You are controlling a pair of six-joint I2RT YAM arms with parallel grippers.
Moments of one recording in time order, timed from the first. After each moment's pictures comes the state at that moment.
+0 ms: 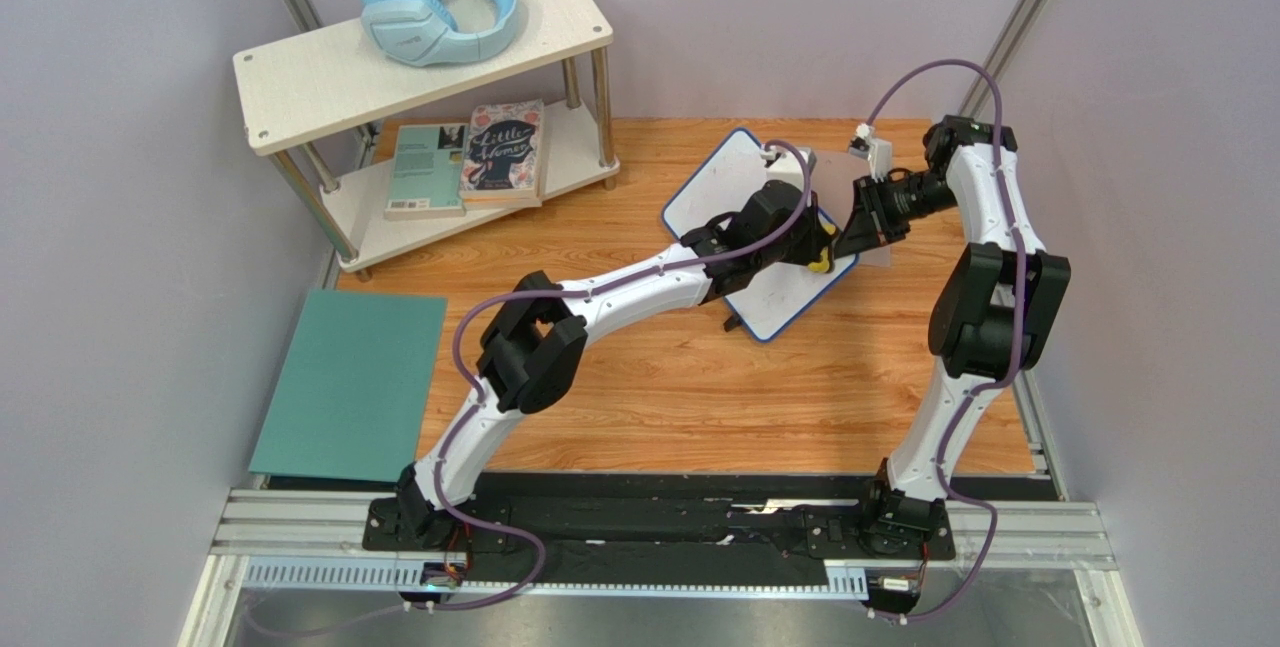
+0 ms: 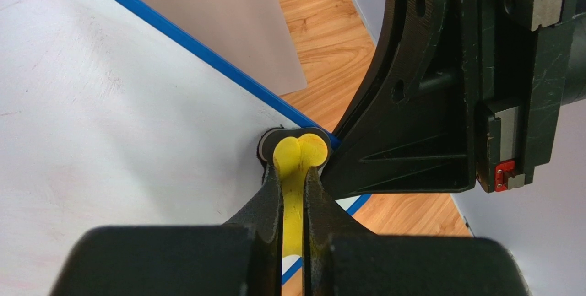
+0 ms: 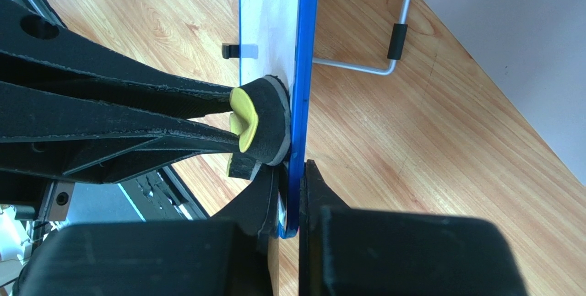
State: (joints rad) left arm -0.99 2.30 1.99 -0.04 -0.14 -0.63; right arm -0.19 2.00 1.83 -1.36 -0.77 -0.71
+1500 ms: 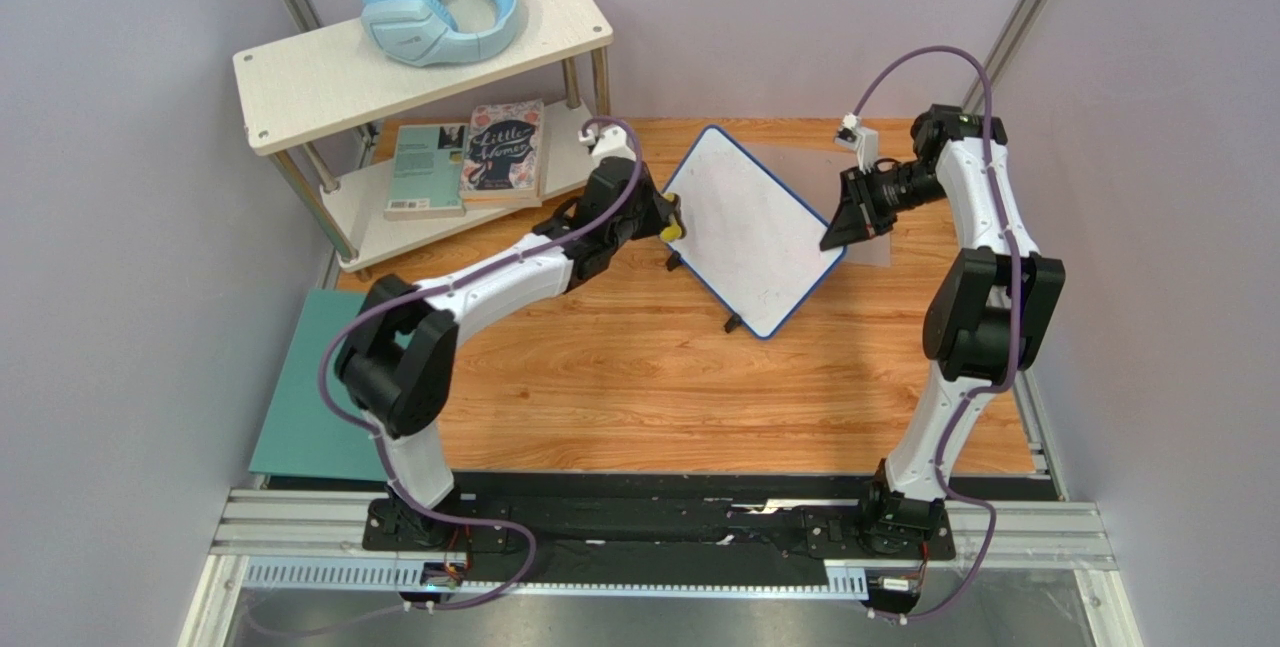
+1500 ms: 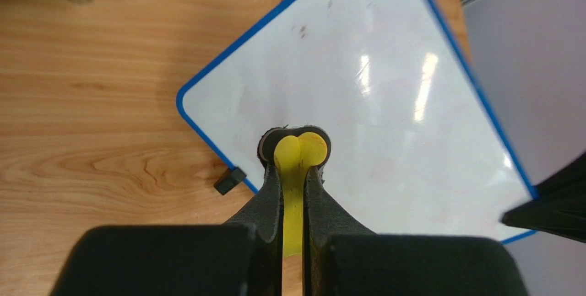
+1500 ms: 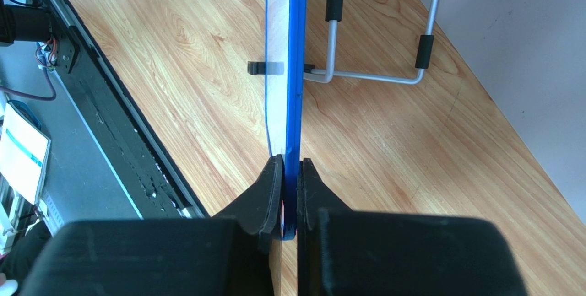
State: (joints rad) left arm -0.67 1.82 1.33 0.05 -0.21 -0.72; right arm -0.14 1.98 1.86 -1.37 -0.82 -0.72
